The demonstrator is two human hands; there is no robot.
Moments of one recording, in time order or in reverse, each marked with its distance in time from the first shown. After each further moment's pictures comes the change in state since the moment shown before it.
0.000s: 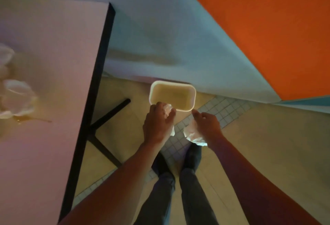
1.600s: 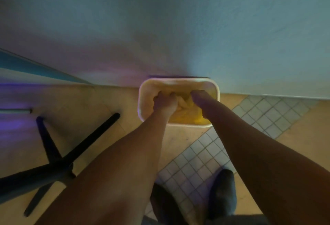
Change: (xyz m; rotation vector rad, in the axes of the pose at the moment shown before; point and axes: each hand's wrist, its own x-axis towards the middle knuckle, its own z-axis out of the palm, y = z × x) left_hand 0.269 -0.111 0.220 -0.030 -0.218 -0.397; right_hand 0.308 0.020 0.143 0.044 -0.170 0.109
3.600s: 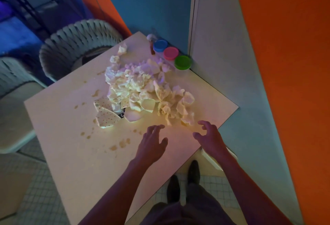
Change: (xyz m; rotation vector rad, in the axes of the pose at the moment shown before) left_hand -0.567 -0.153 -0.457 -0.195 0.466 0.154; right_hand -0.647 -0.195 0.045 -0.647 -0.192 -0.820
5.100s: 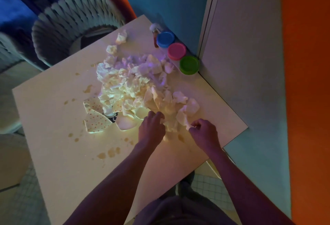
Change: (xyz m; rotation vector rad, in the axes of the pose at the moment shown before) left_hand 0.131 0.025 0.007 0.146 0.175 -0.111; right_hand 0.126 -0.021 0.004 -0.170 -0.011 -0.043
